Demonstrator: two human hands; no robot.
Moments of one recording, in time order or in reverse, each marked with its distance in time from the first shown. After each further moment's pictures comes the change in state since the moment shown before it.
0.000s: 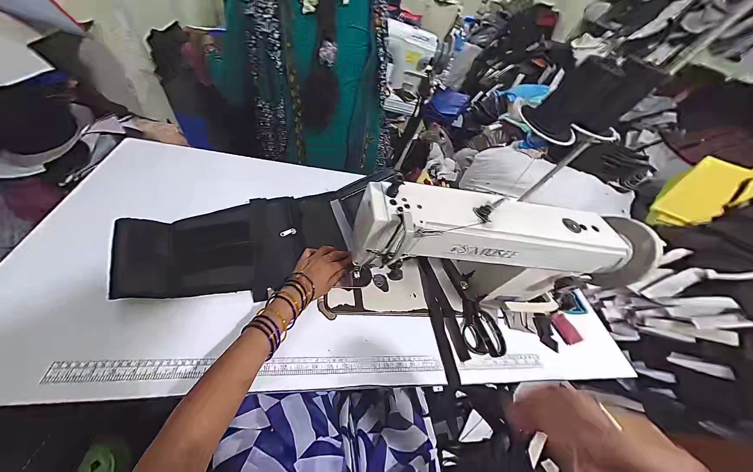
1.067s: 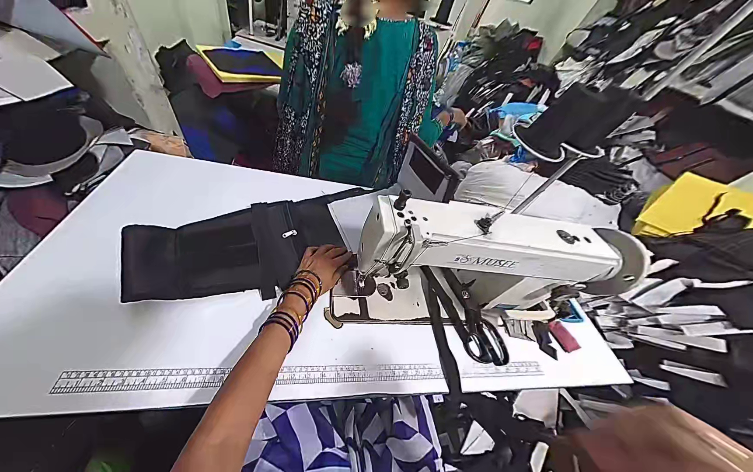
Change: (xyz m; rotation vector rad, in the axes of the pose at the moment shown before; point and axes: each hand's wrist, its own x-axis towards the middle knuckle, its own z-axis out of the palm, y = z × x) left_hand 0.020 -0.021 0.001 0.014 0.110 -0.050; right_hand -0.002 -0.046 -0.062 -0.289 -0.347 0.081
